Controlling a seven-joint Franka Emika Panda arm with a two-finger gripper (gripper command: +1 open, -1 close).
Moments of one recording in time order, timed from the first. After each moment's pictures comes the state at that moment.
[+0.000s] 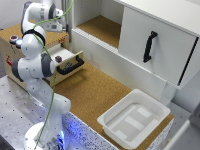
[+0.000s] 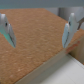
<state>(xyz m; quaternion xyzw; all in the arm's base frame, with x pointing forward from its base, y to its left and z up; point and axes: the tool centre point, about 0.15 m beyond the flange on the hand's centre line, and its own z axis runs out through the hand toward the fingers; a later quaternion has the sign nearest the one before) 0.273 0.384 0.546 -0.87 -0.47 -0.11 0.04</state>
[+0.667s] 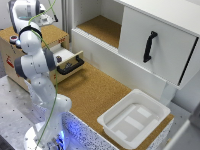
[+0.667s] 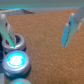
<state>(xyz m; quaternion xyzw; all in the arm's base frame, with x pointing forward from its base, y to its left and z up) 0.206 0.491 0.540 -0.76 -0.63 -0.11 0.06</state>
